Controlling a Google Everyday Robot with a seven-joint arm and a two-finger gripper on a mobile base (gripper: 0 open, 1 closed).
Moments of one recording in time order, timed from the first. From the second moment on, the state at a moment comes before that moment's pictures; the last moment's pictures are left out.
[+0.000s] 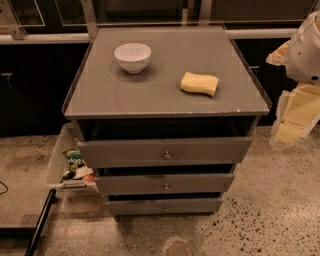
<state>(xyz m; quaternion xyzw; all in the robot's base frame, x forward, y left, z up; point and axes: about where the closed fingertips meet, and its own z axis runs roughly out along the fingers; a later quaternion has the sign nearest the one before) 0.438 -0.217 0.977 -0.60 0.78 -0.04 0.16</state>
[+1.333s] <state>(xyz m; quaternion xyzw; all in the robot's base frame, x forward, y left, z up) 0.446 -0.218 0.861 -0.67 0.72 -0.02 0.18</state>
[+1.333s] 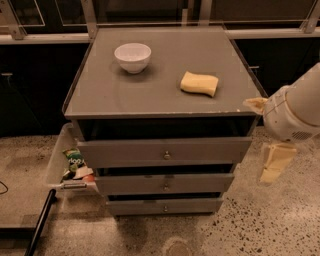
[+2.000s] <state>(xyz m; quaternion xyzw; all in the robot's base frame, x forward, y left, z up) 0.462 -0.227 0.816 -0.68 0.71 -0.02 0.20</state>
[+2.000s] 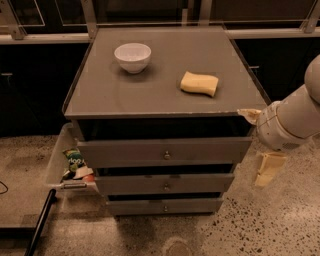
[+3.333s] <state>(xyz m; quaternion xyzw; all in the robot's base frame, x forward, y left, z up) 0.528 -0.195 0.700 -0.71 0.67 -0.01 0.22</state>
